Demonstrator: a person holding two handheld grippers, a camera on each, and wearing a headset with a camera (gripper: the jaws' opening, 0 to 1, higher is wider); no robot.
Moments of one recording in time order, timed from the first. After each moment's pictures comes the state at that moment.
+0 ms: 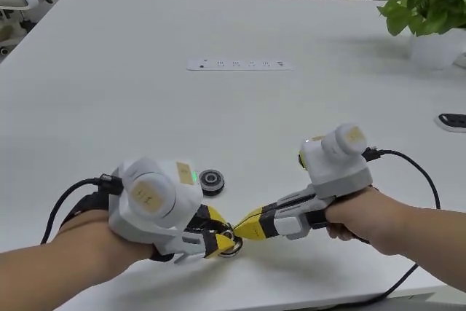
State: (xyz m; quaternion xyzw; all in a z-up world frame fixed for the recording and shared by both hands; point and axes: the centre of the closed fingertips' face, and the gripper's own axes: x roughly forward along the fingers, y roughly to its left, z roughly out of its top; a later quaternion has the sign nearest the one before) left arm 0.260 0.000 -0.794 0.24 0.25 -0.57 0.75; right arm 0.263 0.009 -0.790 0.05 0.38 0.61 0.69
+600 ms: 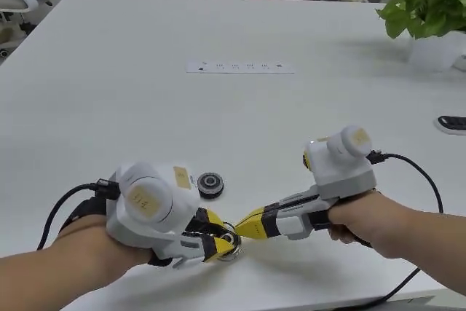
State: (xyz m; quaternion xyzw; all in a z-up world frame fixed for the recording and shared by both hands) left arm 0.260 0.000 -0.794 0.23 0.25 -0.57 0.75; right arm 0.267 0.005 -0.786 0.06 0.37 0.61 0.70
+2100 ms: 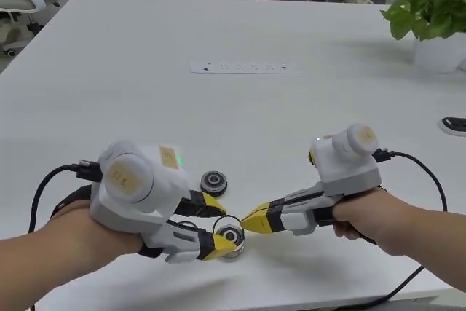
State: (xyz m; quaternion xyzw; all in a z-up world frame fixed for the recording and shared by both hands) left arm 0.253 0.006 -0.762 0.19 0.24 -0.58 0.76; right arm 0.272 0.002 -0.784 0.05 0.36 0.60 0.71
